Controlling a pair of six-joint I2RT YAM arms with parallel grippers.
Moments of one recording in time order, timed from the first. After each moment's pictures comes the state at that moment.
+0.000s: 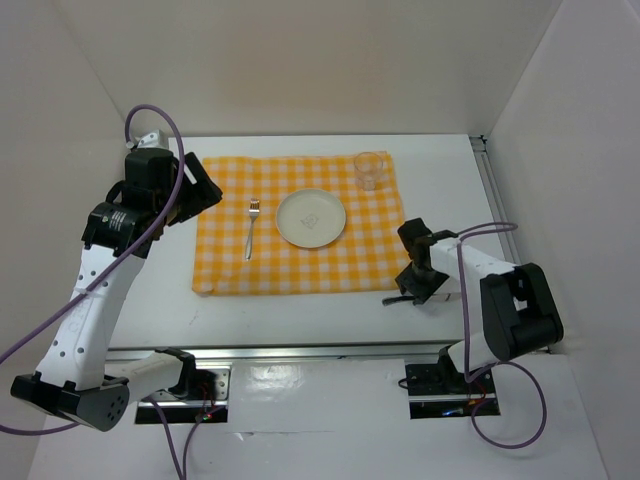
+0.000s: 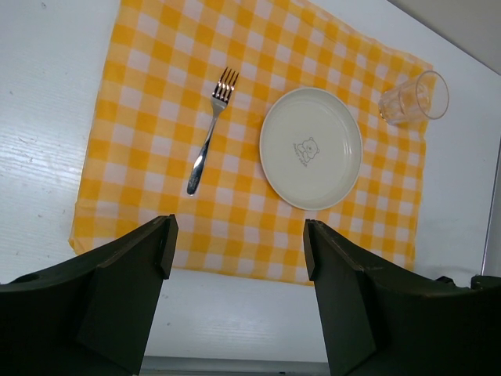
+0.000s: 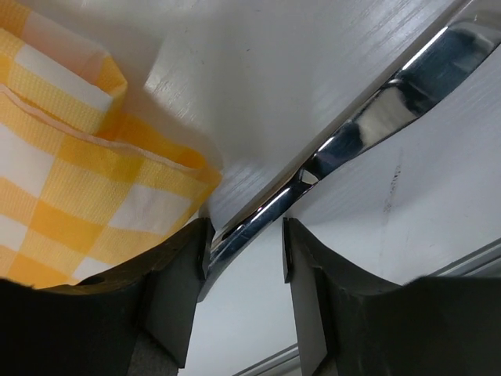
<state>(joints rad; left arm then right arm) -0.22 1.14 1.47 -0.93 -0.17 -0.63 0.29 1.46 0.76 -0.77 0.22 1.14</state>
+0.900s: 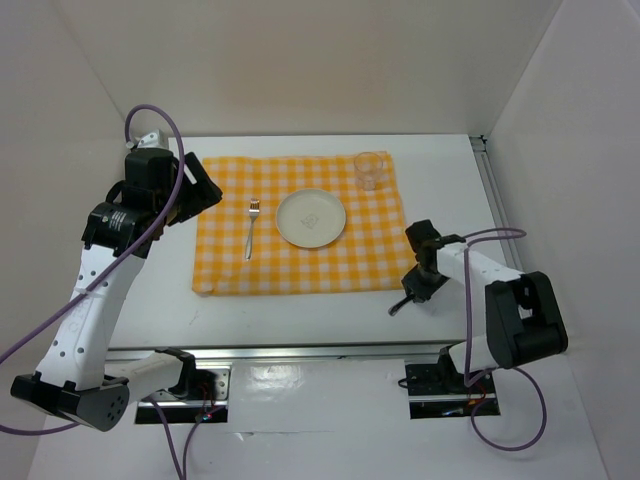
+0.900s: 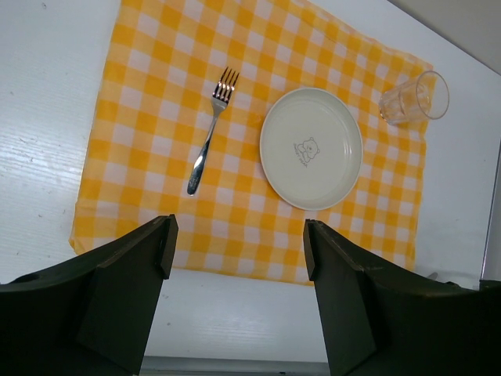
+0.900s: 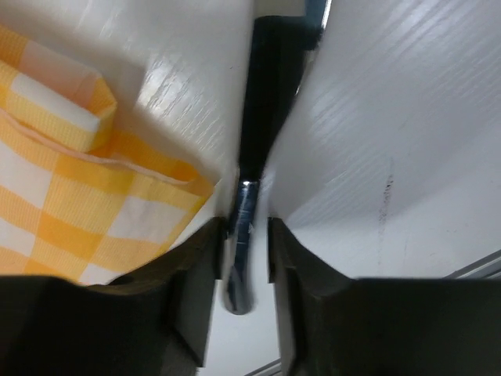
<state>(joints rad) -0.22 1.14 1.47 -0.93 -0.17 -0.63 0.24 1.43 0.72 -0.72 0.20 1.14</state>
